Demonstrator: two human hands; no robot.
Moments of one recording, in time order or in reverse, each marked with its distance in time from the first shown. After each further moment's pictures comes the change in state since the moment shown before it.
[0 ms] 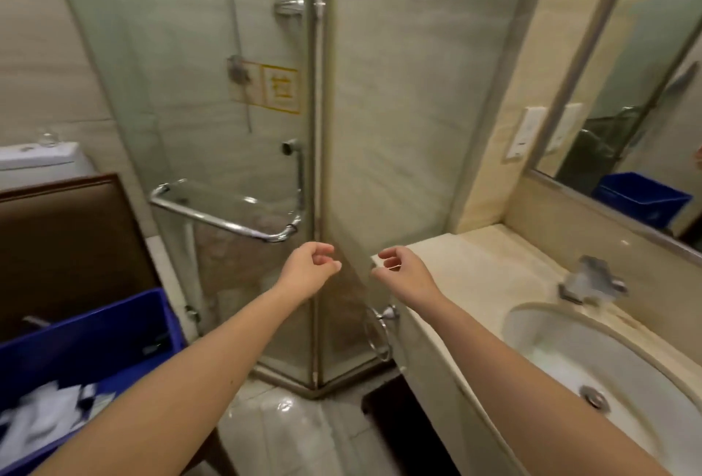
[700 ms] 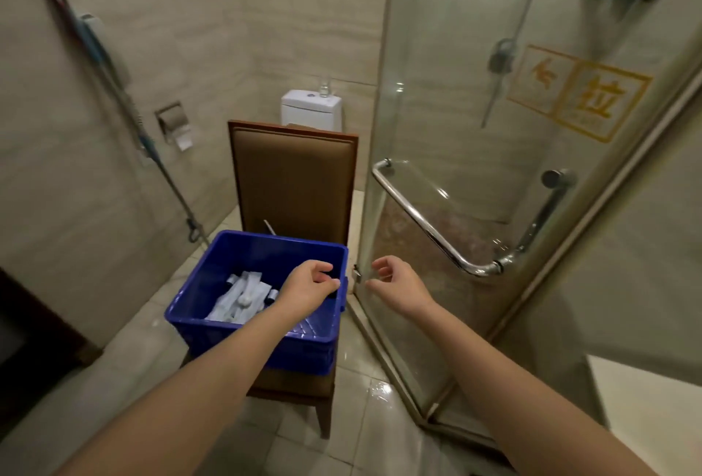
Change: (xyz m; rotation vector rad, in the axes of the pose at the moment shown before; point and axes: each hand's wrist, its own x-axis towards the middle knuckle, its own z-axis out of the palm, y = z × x) left_hand -0.035 -0.146 -0.193 -0.054 0.543 -0.440; right_hand 0.071 -0.110 0.269 -0.157 -0.740 -0.372
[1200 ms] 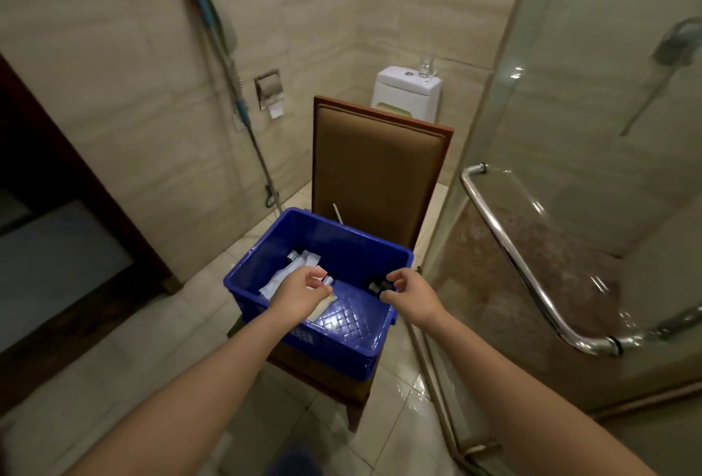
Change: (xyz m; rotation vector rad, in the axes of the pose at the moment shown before) left_hand 0.038 -0.062 -0.048 -0.034 0.234 -0.217; right_hand 0.104 0.002 0.062 -0.031 -0.317 -0.017
